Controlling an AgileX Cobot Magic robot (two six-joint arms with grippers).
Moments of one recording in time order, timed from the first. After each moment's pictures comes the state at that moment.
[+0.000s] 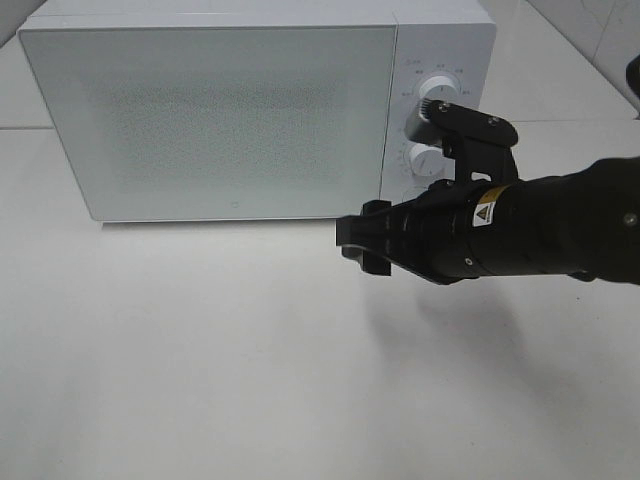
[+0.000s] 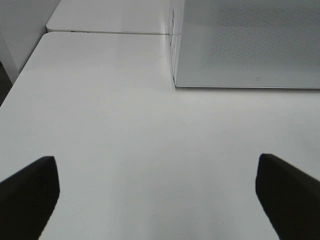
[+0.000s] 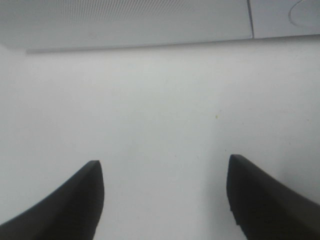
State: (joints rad) left arm 0.03 0.00 -0.51 -0.10 1.04 0.04; right arm 0.61 1.57 -0.65 0.21 -0.10 0.24
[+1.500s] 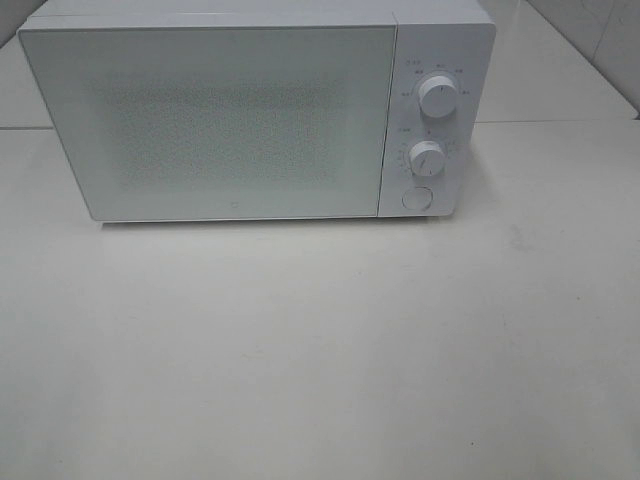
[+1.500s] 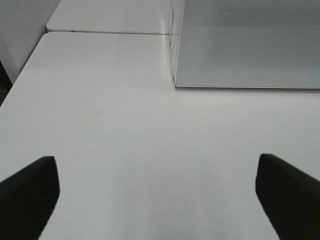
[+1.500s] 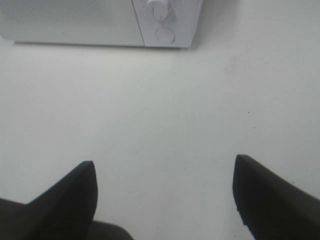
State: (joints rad) left arm 0.03 0.00 -0.51 -0.10 1.04 0.04; right arm 0.29 0.29 -0.52 0.03 0.86 0.15
